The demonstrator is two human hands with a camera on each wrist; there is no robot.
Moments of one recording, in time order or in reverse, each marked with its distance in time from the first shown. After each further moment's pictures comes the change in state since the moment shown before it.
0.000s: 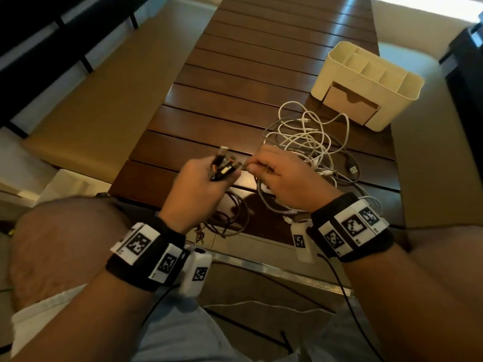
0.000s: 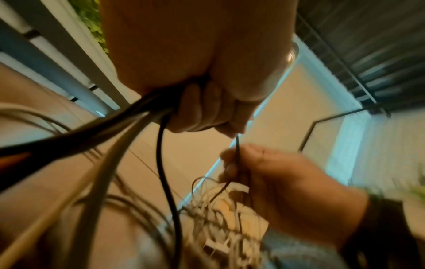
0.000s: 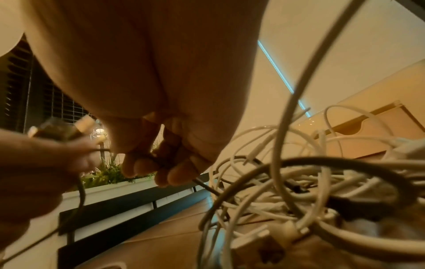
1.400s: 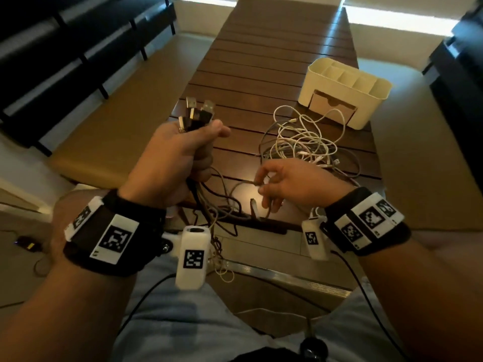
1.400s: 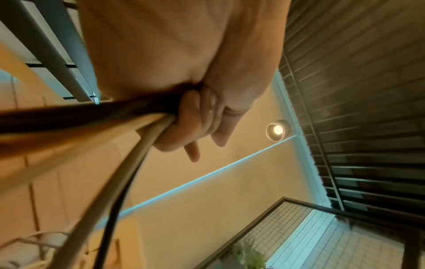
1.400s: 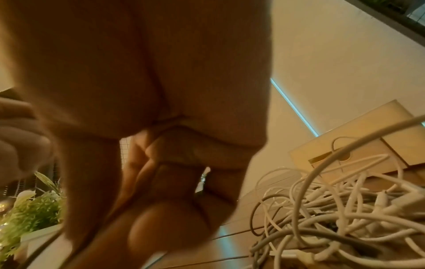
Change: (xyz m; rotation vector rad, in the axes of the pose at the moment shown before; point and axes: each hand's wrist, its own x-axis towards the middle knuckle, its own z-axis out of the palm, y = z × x) left_hand -0.040 0.089 -0.051 -0.649 -0.077 -0.155; right_hand -0.068 -0.042 -0.025 0.215 -0.258 0.286
